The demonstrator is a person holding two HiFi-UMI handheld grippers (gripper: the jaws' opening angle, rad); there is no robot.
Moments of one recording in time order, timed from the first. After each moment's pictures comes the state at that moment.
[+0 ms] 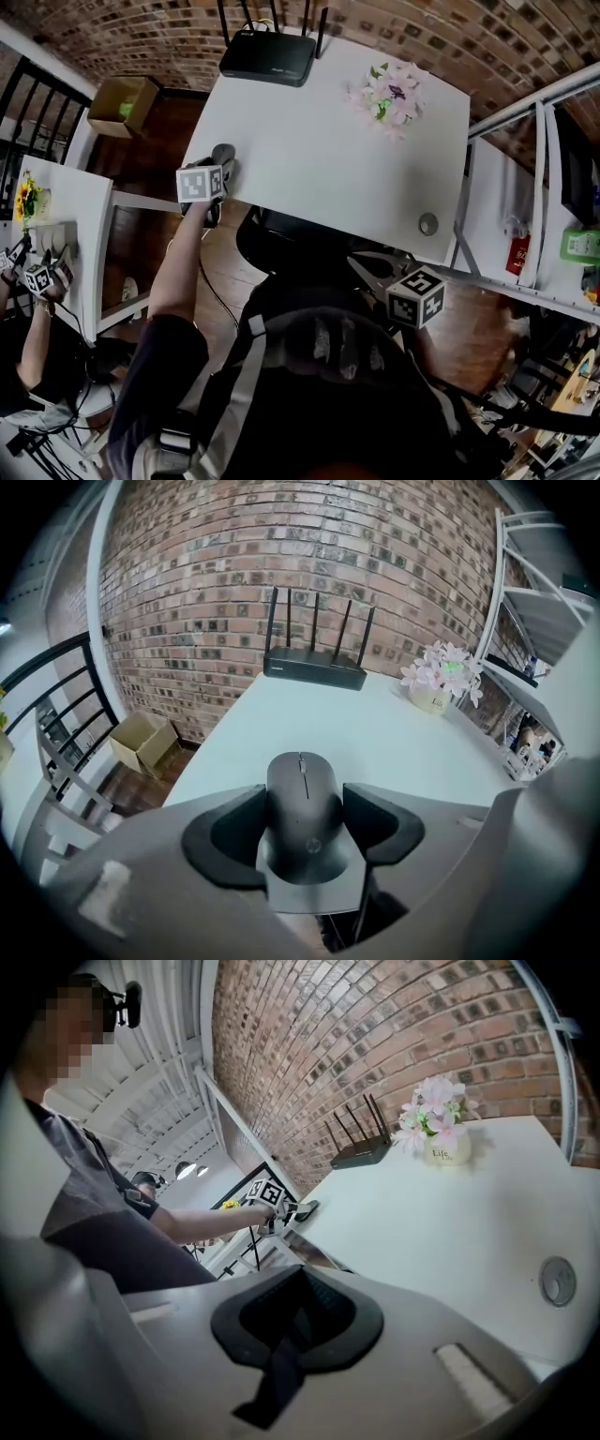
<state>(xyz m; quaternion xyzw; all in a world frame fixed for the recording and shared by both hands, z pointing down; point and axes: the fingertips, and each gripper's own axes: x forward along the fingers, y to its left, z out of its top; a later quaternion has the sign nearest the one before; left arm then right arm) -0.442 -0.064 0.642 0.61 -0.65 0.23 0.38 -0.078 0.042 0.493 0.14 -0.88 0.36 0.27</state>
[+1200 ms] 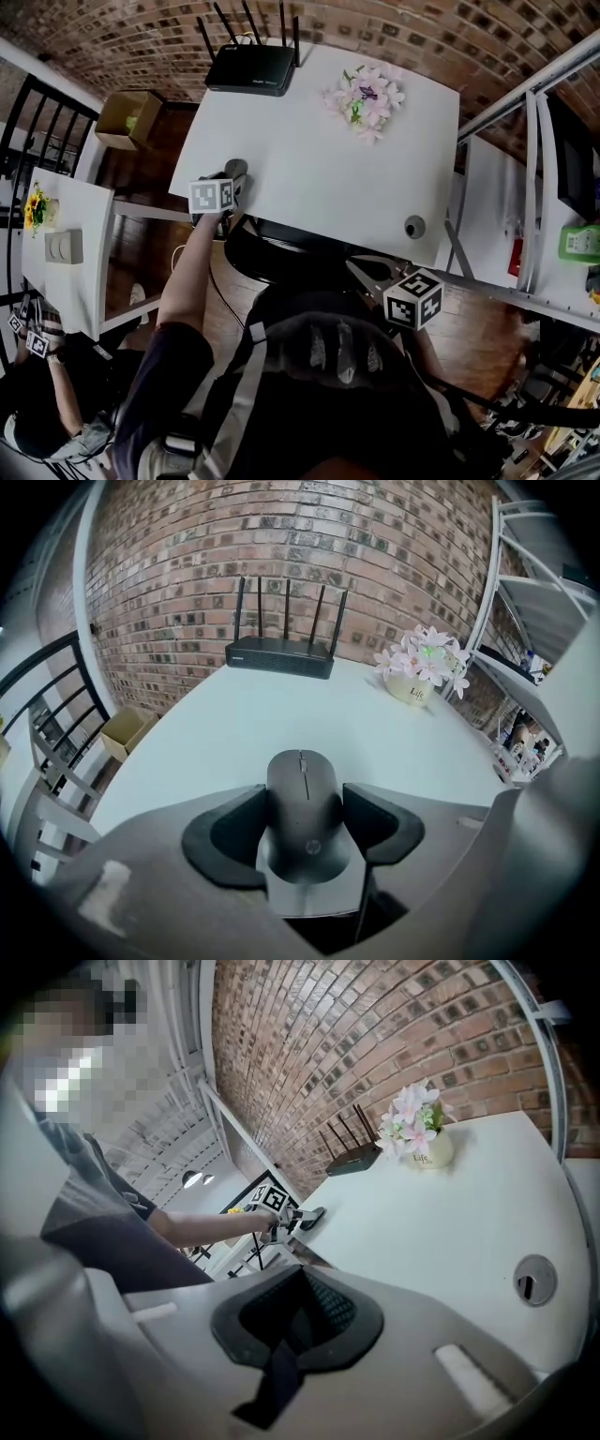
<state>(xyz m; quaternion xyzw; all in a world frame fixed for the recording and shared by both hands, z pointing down) -0.362 -0.074 0.642 0.62 -0.63 0.24 0.40 -0.026 0.026 0.494 0.13 -0.89 0.37 0.24</state>
